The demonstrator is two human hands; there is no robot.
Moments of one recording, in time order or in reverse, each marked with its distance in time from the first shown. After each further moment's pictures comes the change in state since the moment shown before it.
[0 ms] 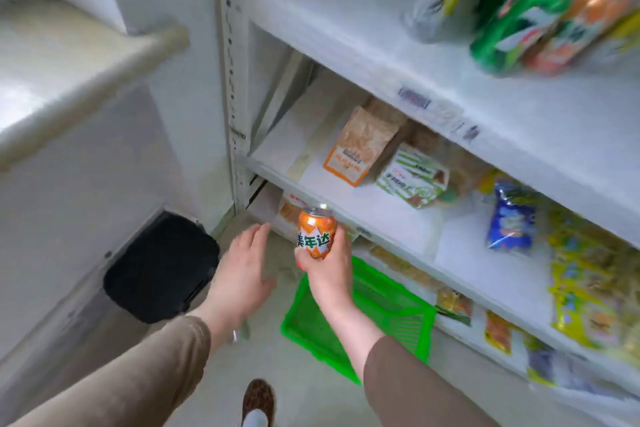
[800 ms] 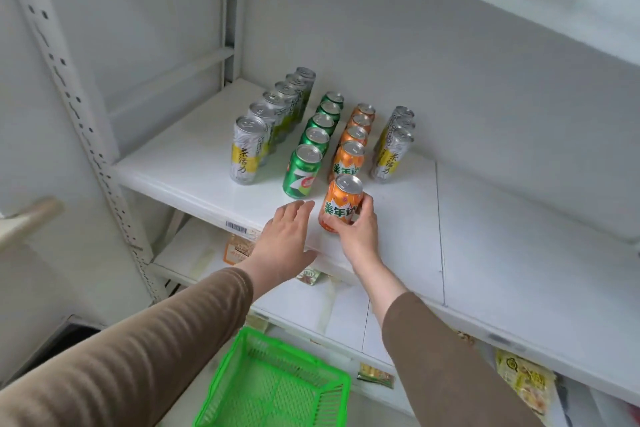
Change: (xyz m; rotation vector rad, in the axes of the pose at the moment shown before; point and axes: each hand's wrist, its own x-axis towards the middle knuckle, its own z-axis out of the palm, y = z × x) left_hand 0.118 0.368 -0.132 0.075 0.121 0.388; right_hand 0.151 -0.156 -0.356 0.135 0.188 -0.146
